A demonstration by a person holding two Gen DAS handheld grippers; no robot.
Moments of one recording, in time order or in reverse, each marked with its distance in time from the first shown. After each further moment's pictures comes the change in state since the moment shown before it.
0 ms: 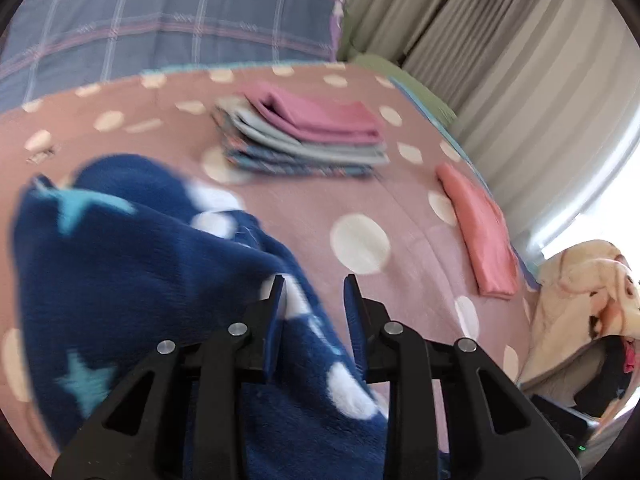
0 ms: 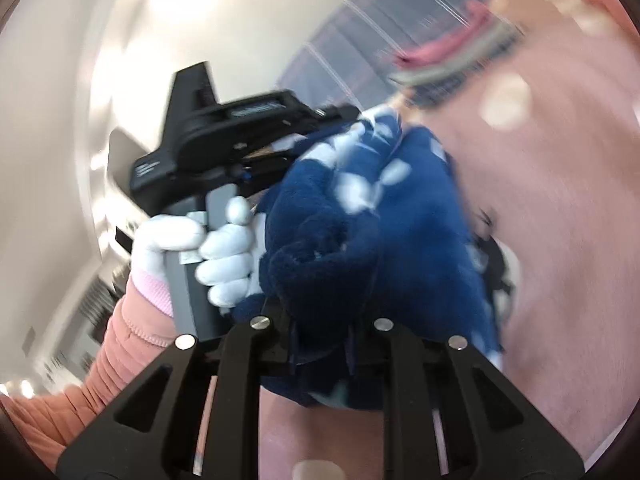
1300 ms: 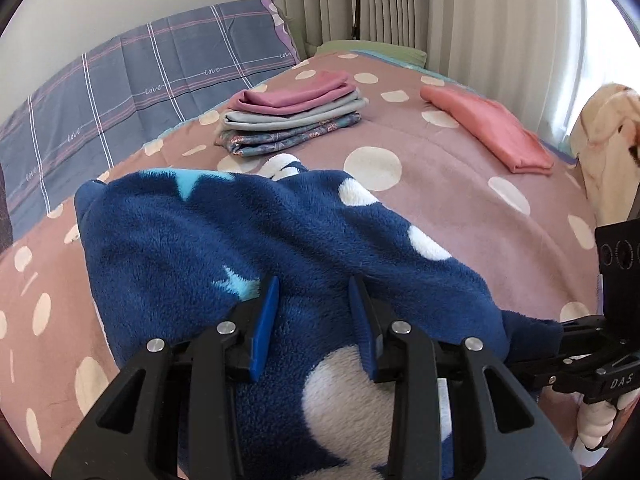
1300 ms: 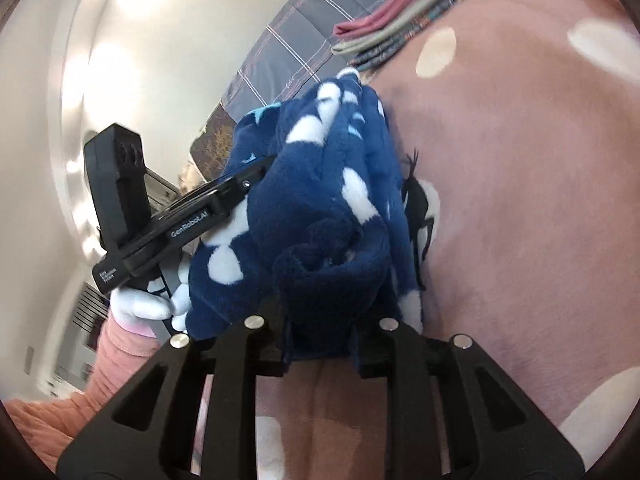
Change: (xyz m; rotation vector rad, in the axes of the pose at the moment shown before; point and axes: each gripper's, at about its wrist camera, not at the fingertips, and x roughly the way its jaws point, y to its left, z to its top) left arm -0.020 -0.018 -0.076 0.414 -0.060 0.205; right arm -0.022 -0.016 -0.016 -0.051 0.049 -0.120
